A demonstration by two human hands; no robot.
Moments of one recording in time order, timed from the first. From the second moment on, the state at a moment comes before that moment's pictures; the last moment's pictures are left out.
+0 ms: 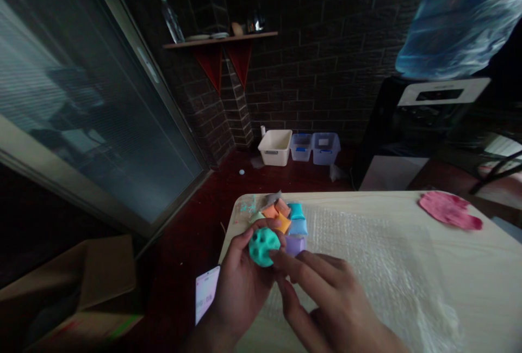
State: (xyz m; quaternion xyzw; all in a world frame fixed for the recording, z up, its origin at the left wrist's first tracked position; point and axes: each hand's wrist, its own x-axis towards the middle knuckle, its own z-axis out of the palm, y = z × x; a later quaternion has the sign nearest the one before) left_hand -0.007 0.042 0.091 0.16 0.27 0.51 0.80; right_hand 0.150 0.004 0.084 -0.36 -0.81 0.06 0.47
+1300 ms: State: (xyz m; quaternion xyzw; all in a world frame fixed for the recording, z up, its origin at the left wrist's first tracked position) left_hand -0.017 0.045 0.071 0.60 0.31 0.55 0.49; right_hand 0.155 0.030 0.068 -0.26 -0.45 0.60 0.60
